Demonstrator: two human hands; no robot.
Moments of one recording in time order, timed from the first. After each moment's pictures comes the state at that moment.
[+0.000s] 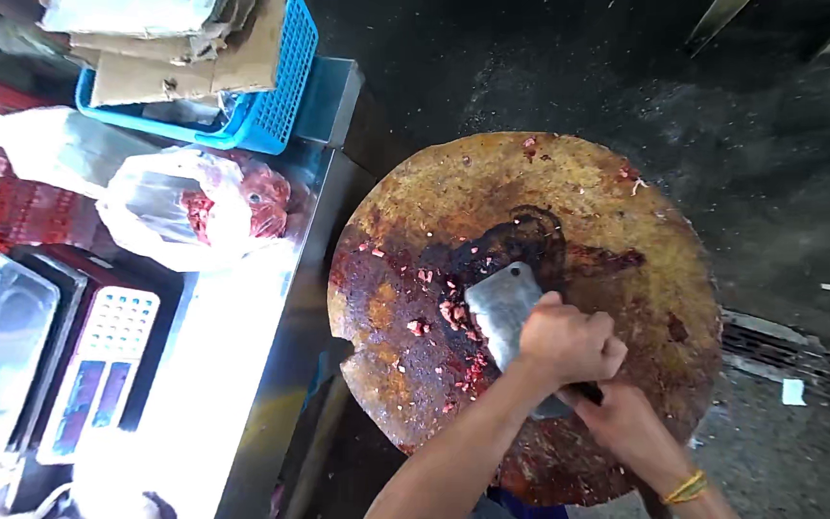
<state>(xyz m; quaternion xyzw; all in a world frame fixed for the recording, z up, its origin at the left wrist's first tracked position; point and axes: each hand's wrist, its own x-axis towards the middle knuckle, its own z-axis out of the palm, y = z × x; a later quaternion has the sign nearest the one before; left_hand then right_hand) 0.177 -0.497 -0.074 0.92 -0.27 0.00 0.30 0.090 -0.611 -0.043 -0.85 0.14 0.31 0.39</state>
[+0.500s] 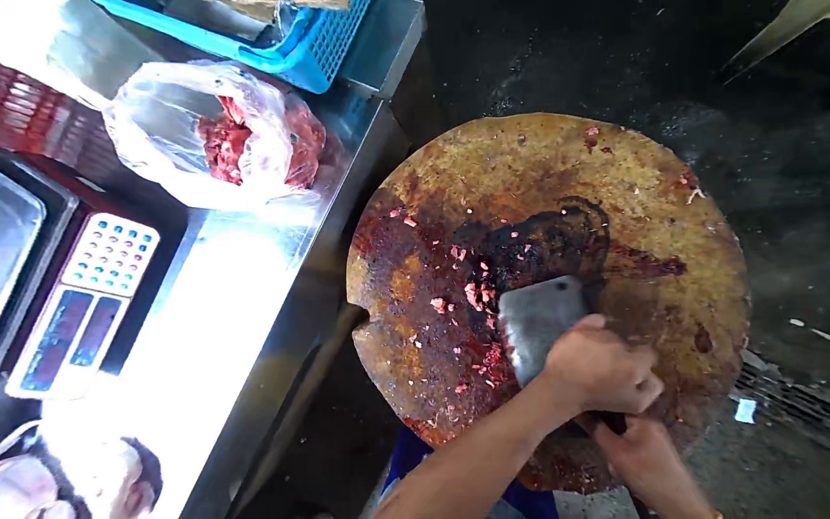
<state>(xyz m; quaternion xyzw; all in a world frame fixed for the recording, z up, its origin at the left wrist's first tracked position) 0.143 -0.489 -0.064 0.89 -0.30 -0.04 0.33 0.056 -0.604 -0.024 -0.83 0.16 0.33 0.41</state>
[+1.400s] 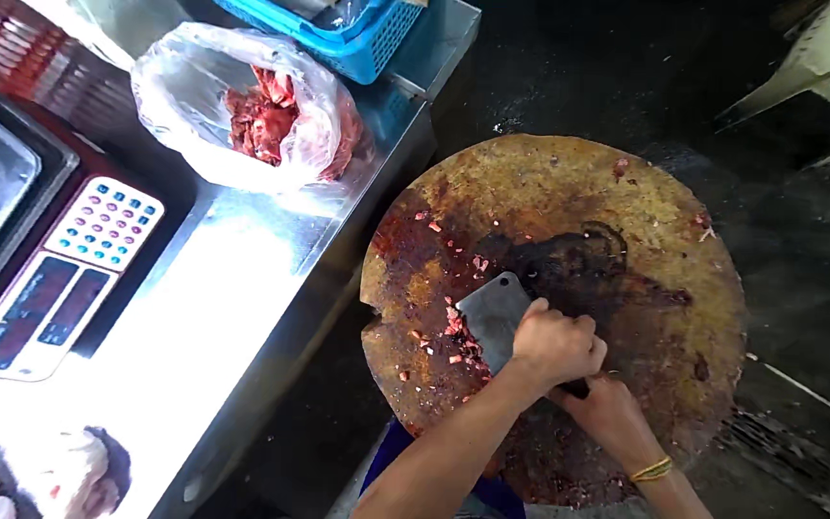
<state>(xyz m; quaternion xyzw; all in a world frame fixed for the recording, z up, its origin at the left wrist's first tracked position) 0.168 -0.430 -0.070 0.95 -0.14 -0.04 0.28 0.117 -0.555 -0.038 -0.92 0.03 0.33 0.20</state>
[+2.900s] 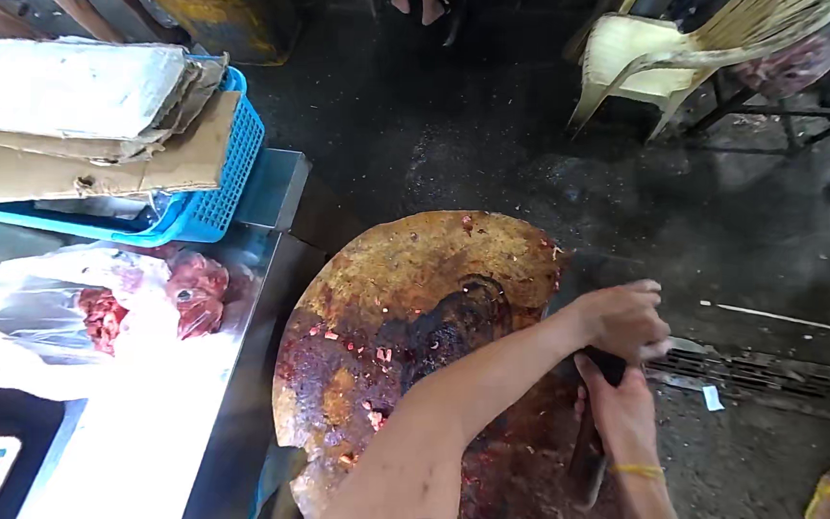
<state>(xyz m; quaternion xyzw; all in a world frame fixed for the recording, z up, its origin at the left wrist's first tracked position) 0.318 -0.627 -0.083 0.67 -0.69 -0.09 0.28 0.165 -0.614 -0.044 -0.70 0.50 0.04 0.51</state>
